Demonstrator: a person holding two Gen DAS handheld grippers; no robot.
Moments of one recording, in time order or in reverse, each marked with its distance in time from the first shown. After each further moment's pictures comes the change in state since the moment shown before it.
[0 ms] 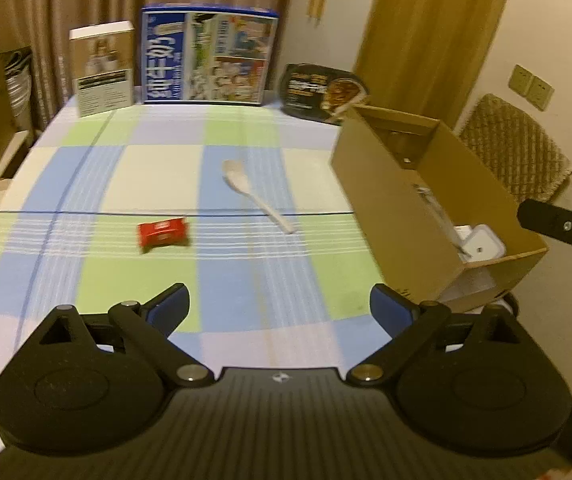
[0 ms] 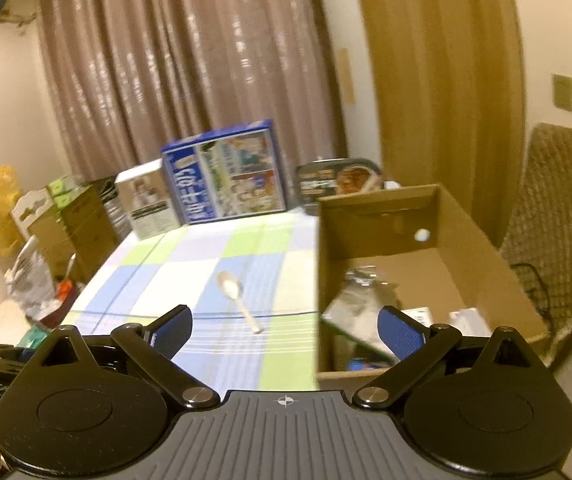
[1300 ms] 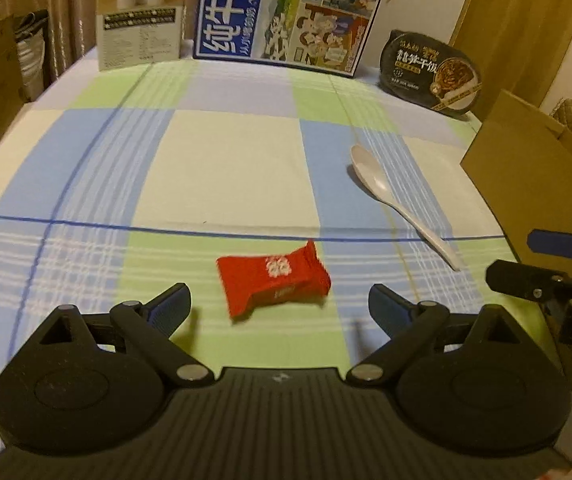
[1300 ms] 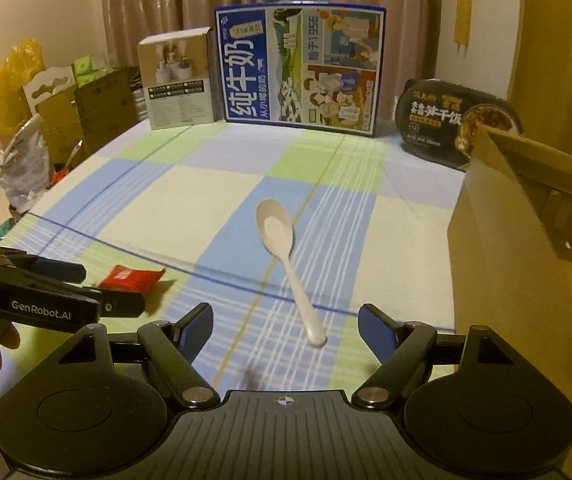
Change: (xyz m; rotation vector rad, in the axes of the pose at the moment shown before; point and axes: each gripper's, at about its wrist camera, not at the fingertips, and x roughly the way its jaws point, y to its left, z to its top) left arm 0.184 0.132 0.030 -0.051 0.050 0.039; right arm 0.259 0.036 -0.034 -0.236 0.222 0.055
